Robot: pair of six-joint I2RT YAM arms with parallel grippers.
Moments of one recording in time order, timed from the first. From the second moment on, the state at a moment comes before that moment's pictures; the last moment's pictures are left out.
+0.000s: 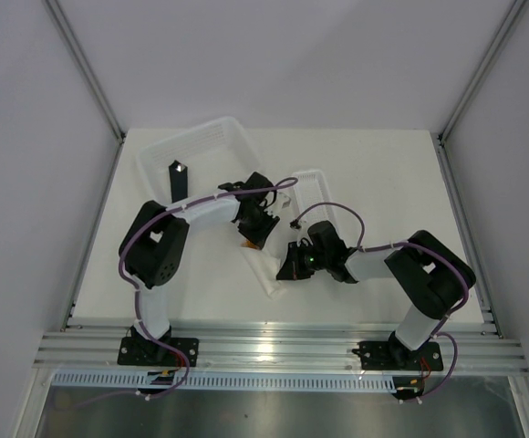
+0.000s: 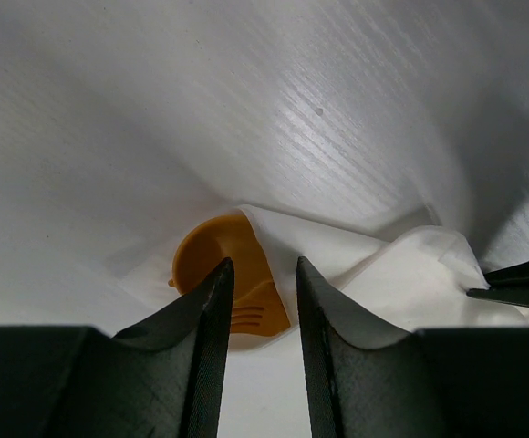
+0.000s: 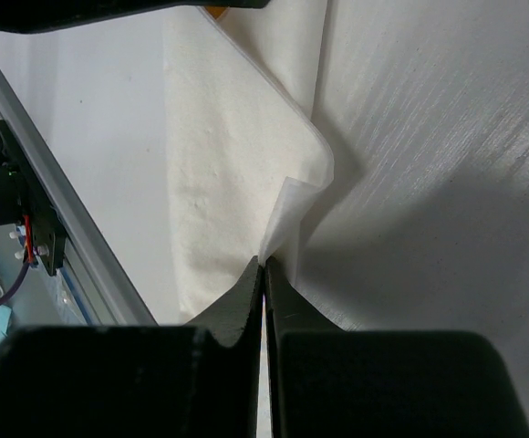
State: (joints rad) left arm -0.62 1.93 1.34 -0.64 0.17 0.11; right arm 0.71 1.69 0.61 0.37 -0.49 0.59
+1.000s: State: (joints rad) left arm -0.61 1.94 1.31 -0.61 0.23 0.22; right arm 0.71 1.63 0.62 0.30 -0.45 0.58
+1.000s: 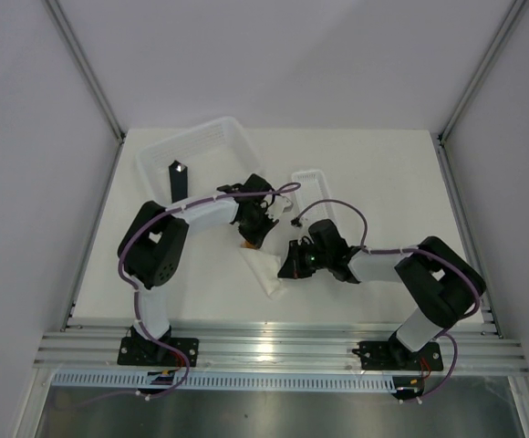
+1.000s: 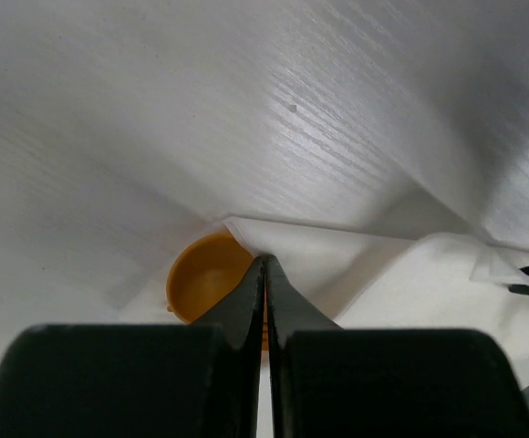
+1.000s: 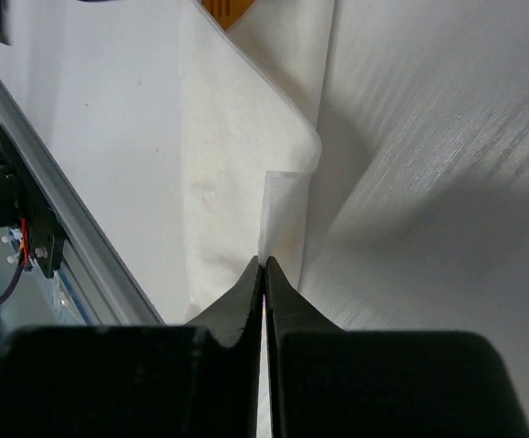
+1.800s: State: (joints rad) left arm -0.63 1.89 1.24 -0.52 0.18 0.44; right arm 0.72 1.60 0.66 0.19 -0.26 0.52
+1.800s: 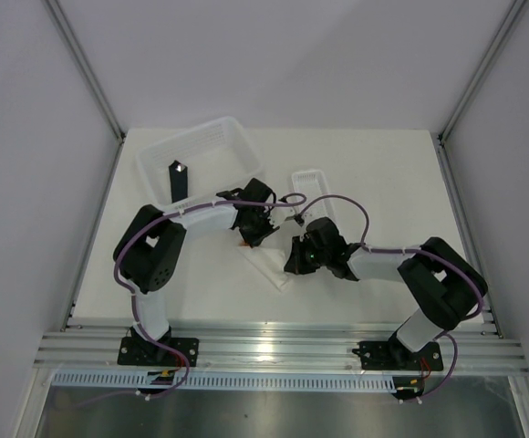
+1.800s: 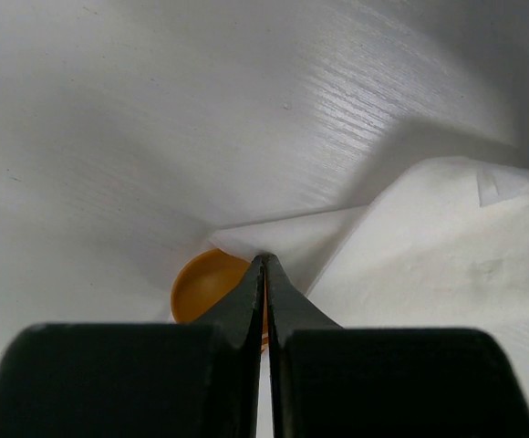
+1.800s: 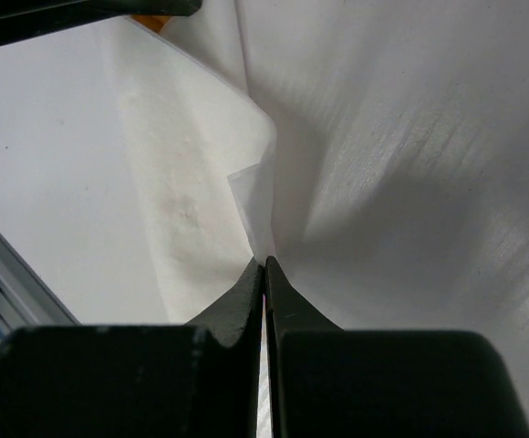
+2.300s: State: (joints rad) left arm -0.63 1.88 1.25 -0.57 0.10 0.44; right arm 0.71 1.68 0.69 0.25 -0.28 0.55
